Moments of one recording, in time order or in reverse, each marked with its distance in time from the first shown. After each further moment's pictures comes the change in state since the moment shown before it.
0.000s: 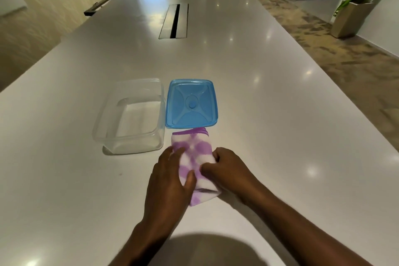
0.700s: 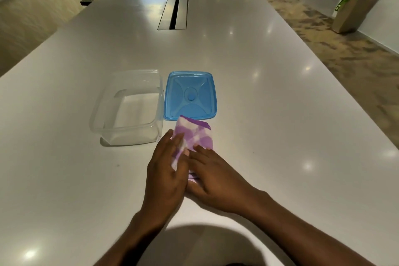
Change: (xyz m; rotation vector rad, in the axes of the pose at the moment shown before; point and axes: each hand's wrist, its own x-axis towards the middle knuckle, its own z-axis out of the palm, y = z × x) left_hand -0.001 0.015 -0.014 -0.397 0.080 -0.025; right_hand -0.011 0.017 0.023 -0.605 -0.084 -0.672
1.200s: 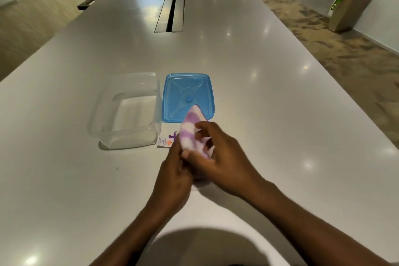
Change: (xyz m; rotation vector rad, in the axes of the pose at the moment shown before) left_hand 0.007 -0.006 0.018 -0.082 -0.172 -0.071; right_hand 0.001 -0.015 -0.048 0.427 0.353 0.218
